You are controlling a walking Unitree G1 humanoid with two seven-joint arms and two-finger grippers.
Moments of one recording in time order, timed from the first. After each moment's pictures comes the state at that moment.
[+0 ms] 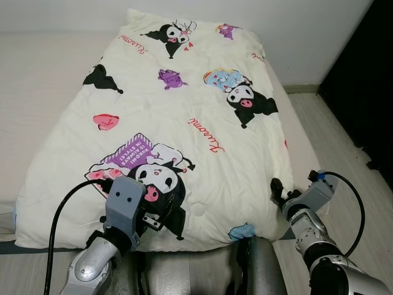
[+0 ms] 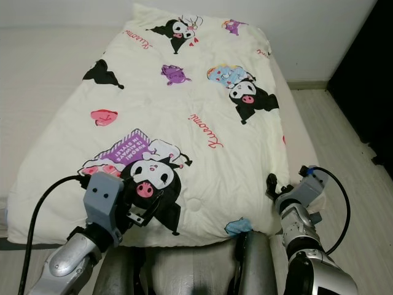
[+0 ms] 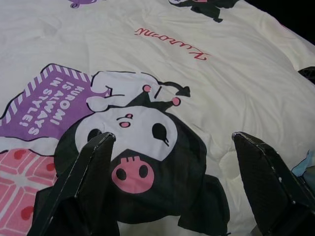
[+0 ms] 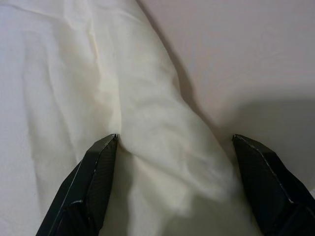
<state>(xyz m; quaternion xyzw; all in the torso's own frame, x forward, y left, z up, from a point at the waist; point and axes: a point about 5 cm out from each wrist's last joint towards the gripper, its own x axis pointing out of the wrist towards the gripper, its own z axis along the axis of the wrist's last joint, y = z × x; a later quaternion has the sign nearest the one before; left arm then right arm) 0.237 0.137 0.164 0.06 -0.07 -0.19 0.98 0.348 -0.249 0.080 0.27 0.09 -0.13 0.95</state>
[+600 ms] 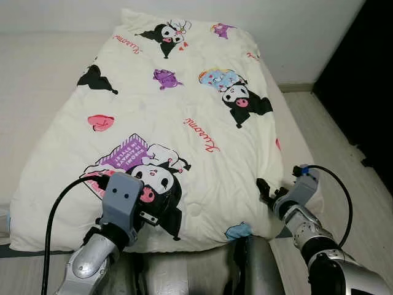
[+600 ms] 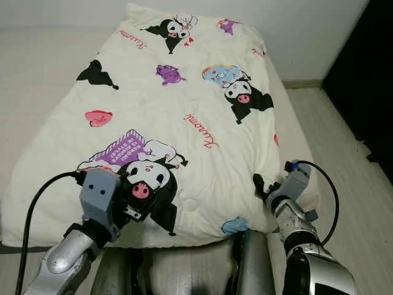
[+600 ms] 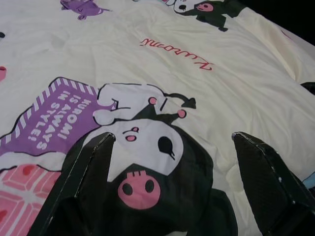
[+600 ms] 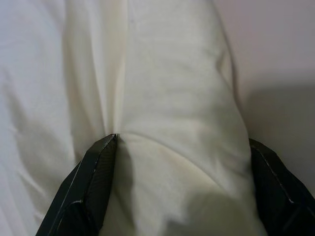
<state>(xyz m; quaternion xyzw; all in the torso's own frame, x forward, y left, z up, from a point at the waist) 0.241 0.142 0.170 0.07 -0.08 -0.17 0.98 0.356 -0.223 0.080 0.24 0.15 -0.02 0.96</state>
